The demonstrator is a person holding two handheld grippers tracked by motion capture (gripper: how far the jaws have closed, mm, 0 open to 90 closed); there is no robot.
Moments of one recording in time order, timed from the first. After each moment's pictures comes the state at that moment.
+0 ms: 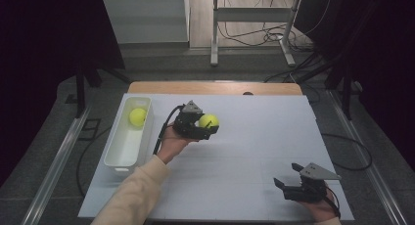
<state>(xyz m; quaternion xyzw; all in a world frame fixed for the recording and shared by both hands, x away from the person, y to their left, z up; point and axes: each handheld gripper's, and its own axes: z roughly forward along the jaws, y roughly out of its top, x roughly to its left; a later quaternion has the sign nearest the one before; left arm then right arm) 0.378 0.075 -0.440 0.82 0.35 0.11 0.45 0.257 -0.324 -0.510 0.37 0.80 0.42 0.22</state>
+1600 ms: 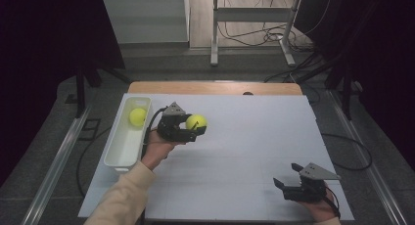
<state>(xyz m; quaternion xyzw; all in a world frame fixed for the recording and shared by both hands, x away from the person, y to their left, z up) 0.355 0.113 -0.431 0.79 0.36 0.12 0.47 0.257 -0.324 -0.510 0.37 0.80 0.42 0.22</state>
